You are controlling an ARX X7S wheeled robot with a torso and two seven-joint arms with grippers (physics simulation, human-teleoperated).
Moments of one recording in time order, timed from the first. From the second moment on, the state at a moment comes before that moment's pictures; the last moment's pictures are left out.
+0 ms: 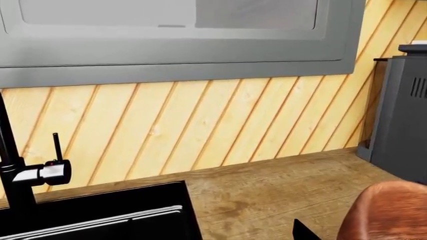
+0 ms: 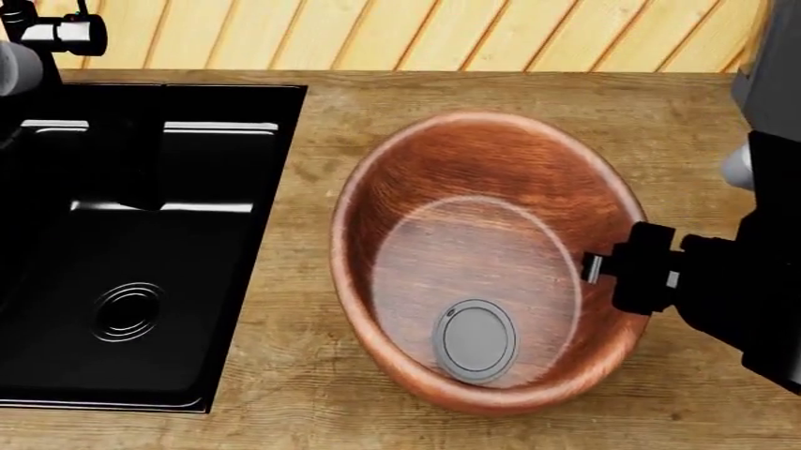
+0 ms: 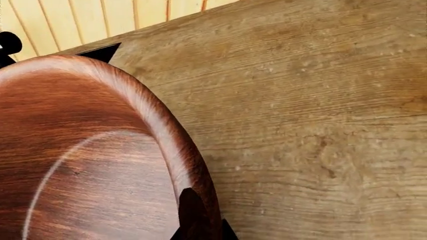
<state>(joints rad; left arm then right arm) -1.00 -0.60 0.40 0.15 -1.03 -0.76 -0.31 1.15 0.76 -0.63 0.45 1.40 0.90 0.13</state>
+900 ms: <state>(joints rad) -1.01 -0.59 0.40 0.14 -1.03 -0.75 -0.31 1.18 0.80 -0.58 0.35 1.43 0.85 0.17</state>
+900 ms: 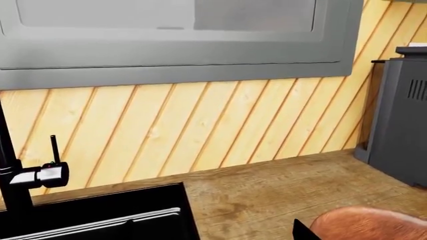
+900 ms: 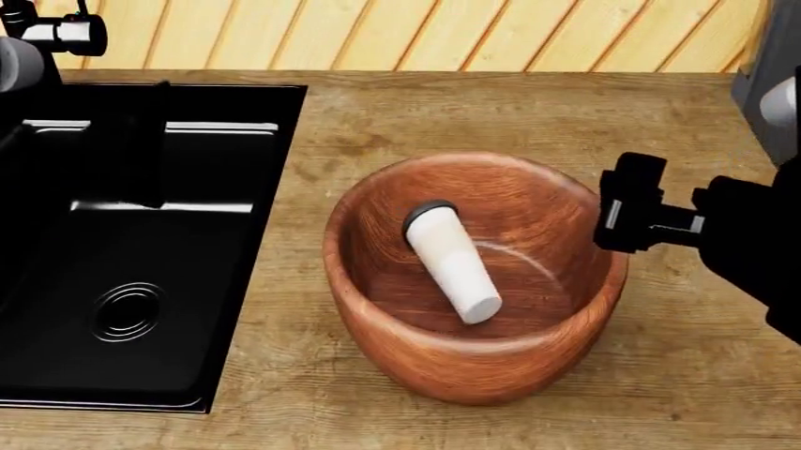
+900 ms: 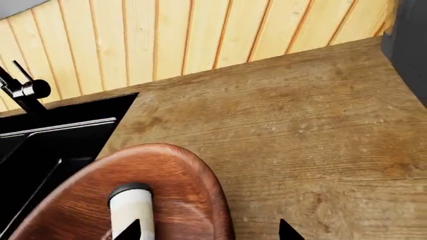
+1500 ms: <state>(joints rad) -1.14 -0.54 0.41 0.06 -1.05 -0.82 -0.38 1.32 0.89 -0.59 0.05 1.31 0.83 0.21</state>
